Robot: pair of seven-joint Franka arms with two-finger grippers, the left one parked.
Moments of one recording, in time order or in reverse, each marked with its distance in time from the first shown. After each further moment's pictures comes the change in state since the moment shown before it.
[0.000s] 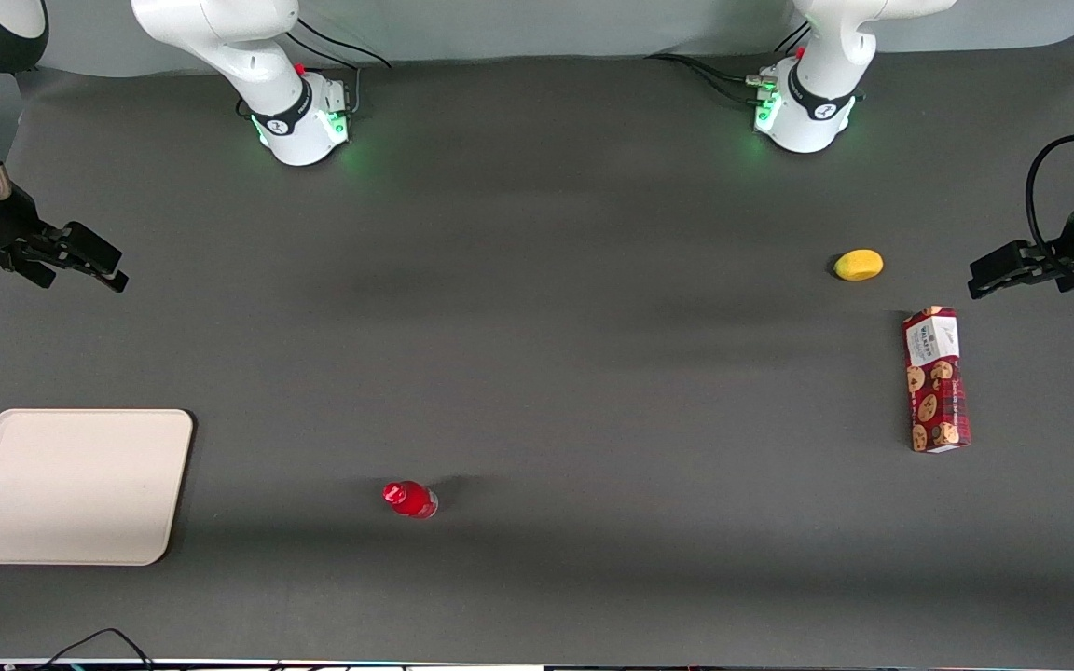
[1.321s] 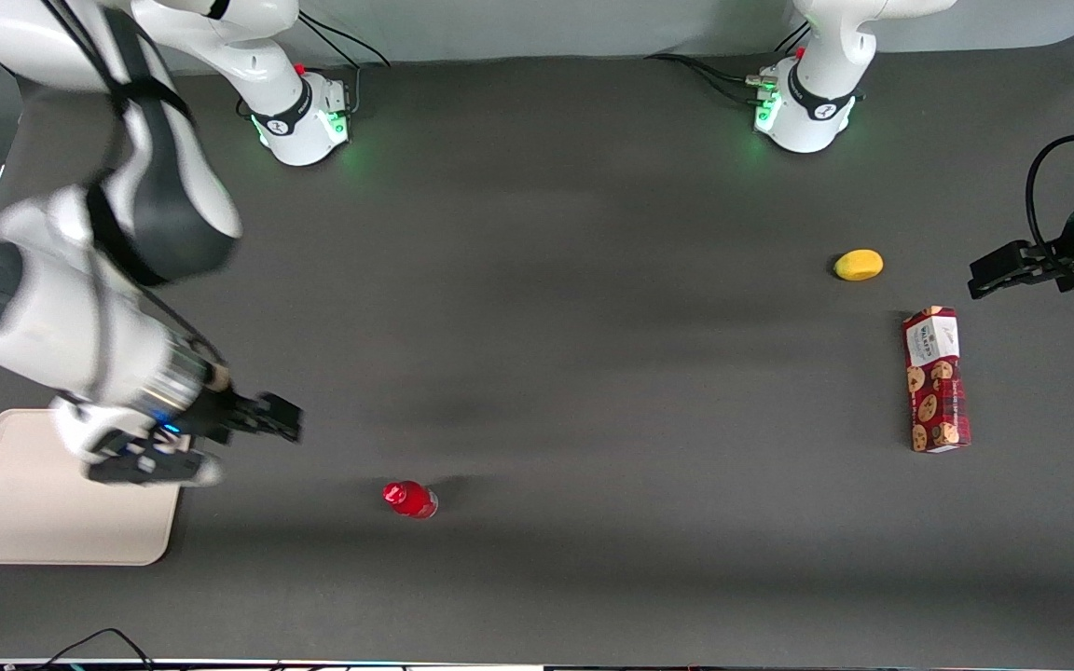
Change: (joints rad) arm 0.101 0.692 0.221 0.593 -0.094 0.142 0.233
